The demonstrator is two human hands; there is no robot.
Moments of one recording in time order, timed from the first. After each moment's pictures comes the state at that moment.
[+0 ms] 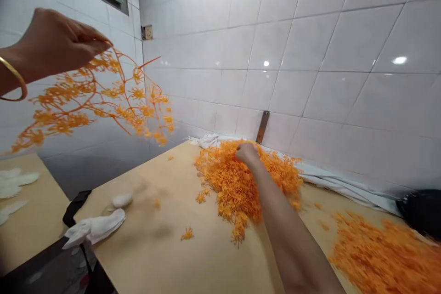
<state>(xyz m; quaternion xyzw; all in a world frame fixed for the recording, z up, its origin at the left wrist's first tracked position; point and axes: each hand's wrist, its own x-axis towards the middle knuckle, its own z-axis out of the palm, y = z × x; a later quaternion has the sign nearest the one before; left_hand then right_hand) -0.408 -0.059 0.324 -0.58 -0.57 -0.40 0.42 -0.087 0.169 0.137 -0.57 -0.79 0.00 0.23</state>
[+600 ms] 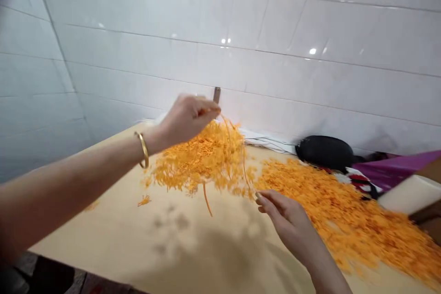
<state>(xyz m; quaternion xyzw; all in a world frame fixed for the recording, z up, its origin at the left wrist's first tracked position) -0.128 -0.019 0.213 -0.80 -0.36 -0.47 0.09 0.116 -0.092 0.086 -0.61 -0.67 0.25 0.35</state>
